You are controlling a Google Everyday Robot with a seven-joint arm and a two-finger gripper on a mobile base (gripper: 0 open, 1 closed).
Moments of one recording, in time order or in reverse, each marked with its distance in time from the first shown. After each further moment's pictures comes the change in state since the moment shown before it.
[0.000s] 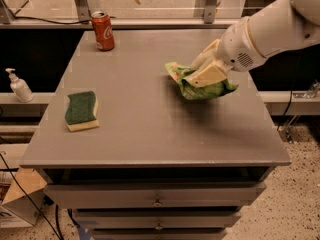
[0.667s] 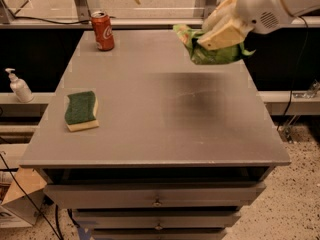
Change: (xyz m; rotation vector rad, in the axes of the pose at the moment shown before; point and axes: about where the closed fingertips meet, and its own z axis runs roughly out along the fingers) arm -0.052 -0.035 -0.069 0.175 -0.039 -0.150
